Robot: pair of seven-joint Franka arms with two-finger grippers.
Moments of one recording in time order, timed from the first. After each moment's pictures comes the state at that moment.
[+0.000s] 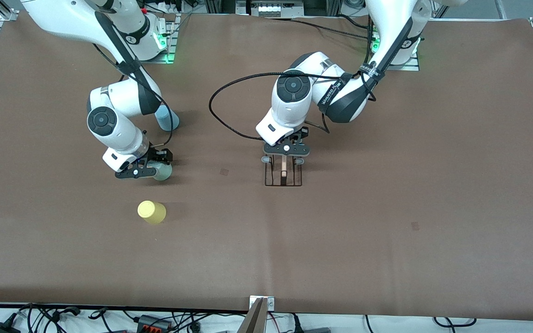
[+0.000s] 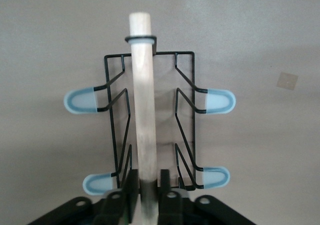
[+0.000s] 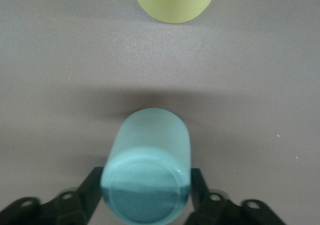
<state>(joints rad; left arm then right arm) -0.52 0.53 -0.26 -1.58 0.04 2.04 -0.74 0.08 0.37 0.17 -2.16 -0.10 2.51 0.23</state>
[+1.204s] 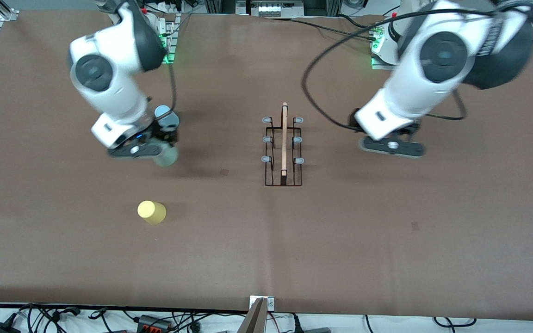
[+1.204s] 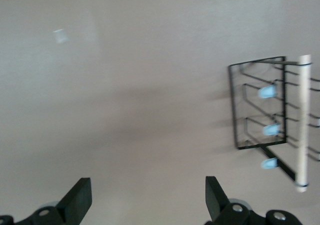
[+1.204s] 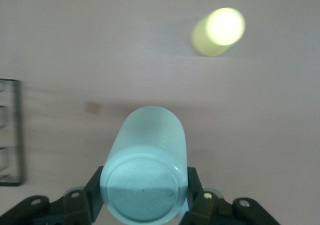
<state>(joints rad) -0.16 0.24 -0.24 -1.48 0.04 1.56 -0.24 0.09 0.17 0.41 -1.86 -0.08 2.01 0.50</state>
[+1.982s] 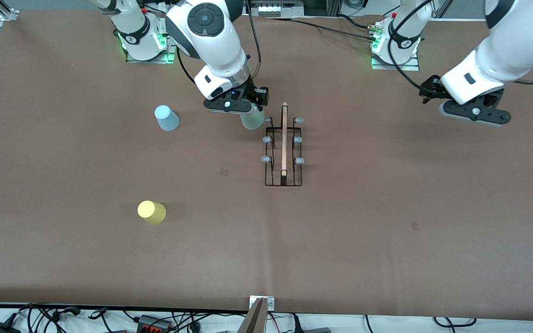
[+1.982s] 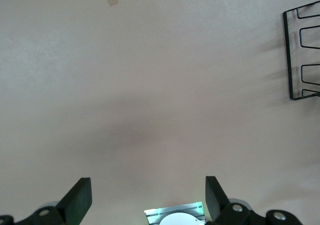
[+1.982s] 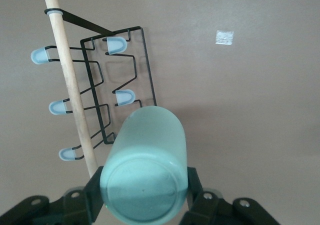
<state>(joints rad) 0.08 -0.06 -0.24 -1.78 0.03 1.55 0.09 0.37 0.27 0.47 -1.81 0.02 2.16 1.00</state>
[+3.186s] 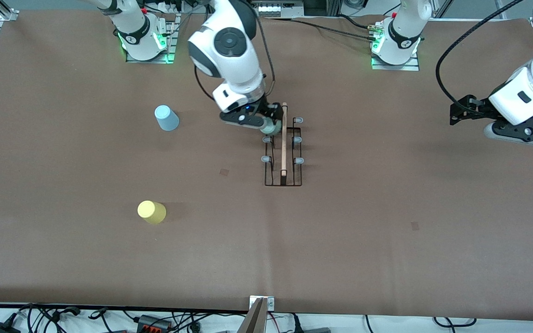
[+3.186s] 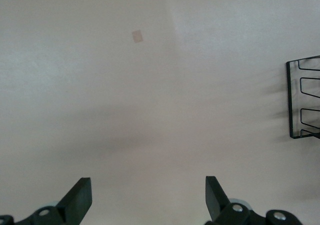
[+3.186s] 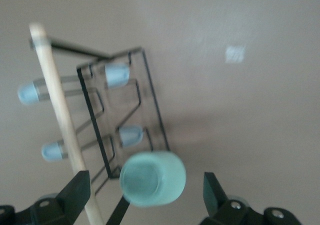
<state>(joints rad) 0.07 0.05 -0.14 -1.60 0.02 1.57 0.09 0.41 0.37 0.41 -1.76 -0.09 2.23 1.08</state>
